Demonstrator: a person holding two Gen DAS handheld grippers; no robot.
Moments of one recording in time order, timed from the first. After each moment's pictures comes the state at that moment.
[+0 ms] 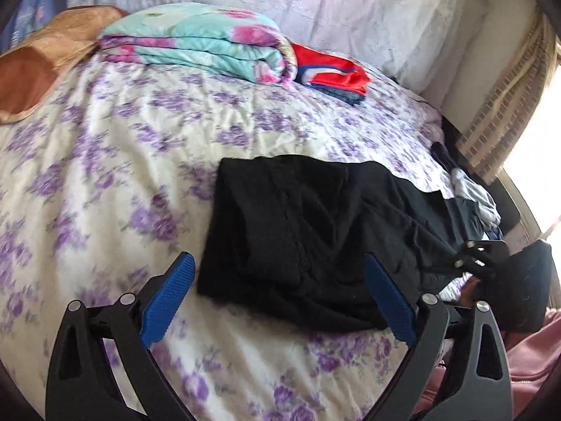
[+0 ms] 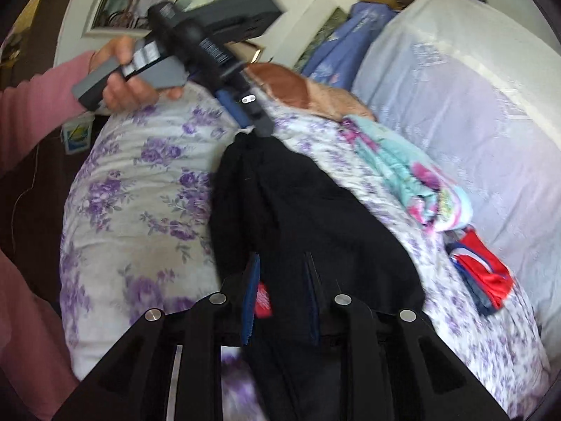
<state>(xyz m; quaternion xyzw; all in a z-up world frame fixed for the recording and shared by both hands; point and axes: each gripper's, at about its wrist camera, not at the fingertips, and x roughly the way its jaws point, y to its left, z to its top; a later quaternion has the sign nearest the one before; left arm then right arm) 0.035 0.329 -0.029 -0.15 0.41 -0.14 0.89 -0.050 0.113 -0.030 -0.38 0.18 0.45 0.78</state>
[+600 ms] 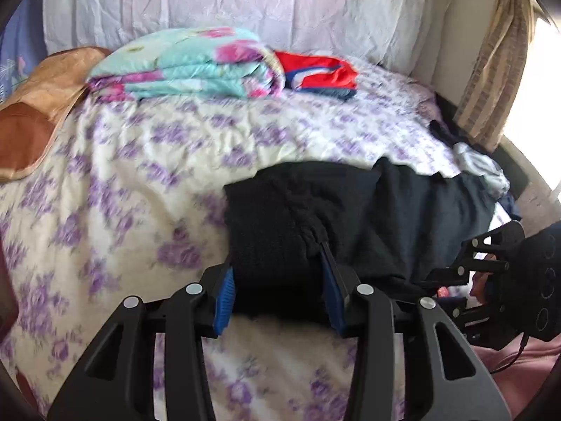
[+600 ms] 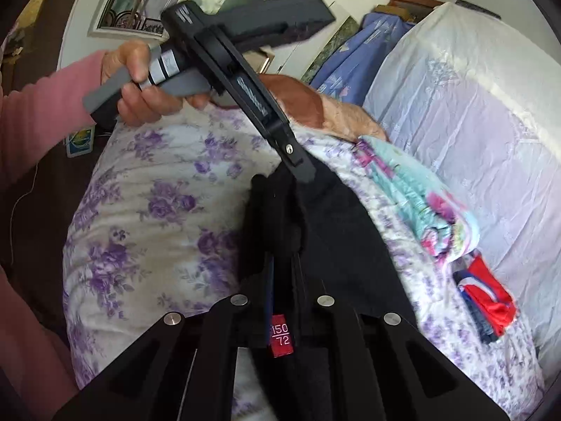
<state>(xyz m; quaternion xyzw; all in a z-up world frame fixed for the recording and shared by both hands) 0.026 0.336 -0.019 -0.07 0.40 -0.13 0.90 -0.068 0.164 -0.031 -0.38 0.17 0.46 0.78</state>
